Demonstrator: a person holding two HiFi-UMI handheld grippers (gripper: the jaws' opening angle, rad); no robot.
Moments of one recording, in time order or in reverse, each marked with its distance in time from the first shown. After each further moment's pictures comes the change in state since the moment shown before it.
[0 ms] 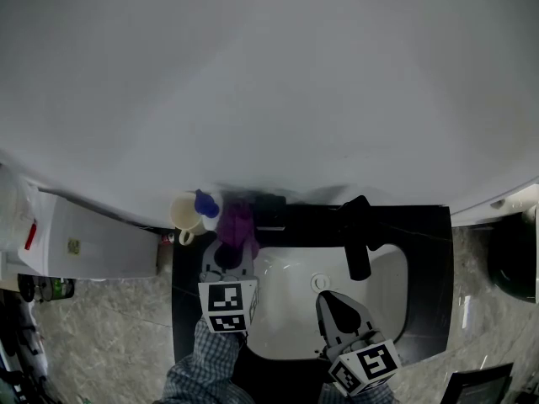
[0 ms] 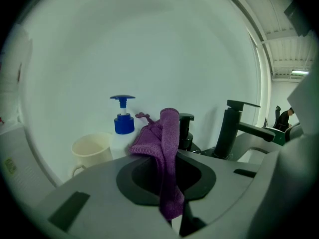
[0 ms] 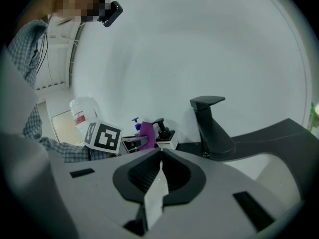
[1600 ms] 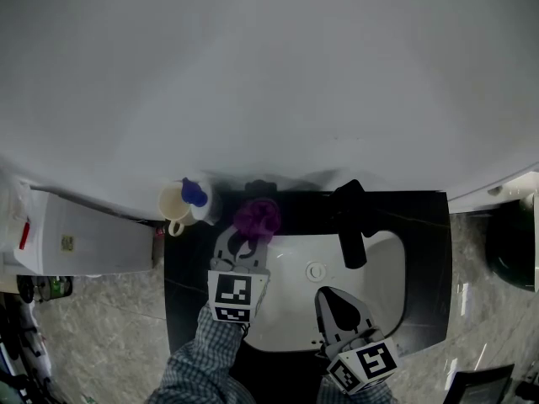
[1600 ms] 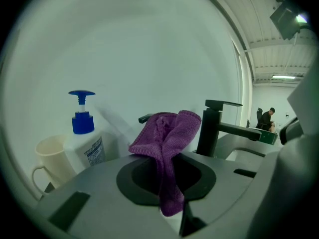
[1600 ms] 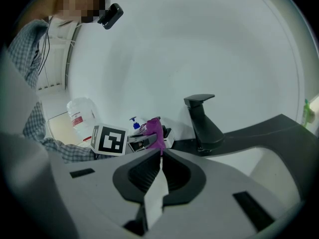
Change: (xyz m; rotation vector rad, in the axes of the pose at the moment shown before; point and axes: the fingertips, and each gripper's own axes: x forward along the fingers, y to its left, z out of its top) left arm 0.016 -0.055 0.004 0.060 -0.074 -0.188; right arm -0.014 -0.005 -0.010 0.031 -0.002 -0.036
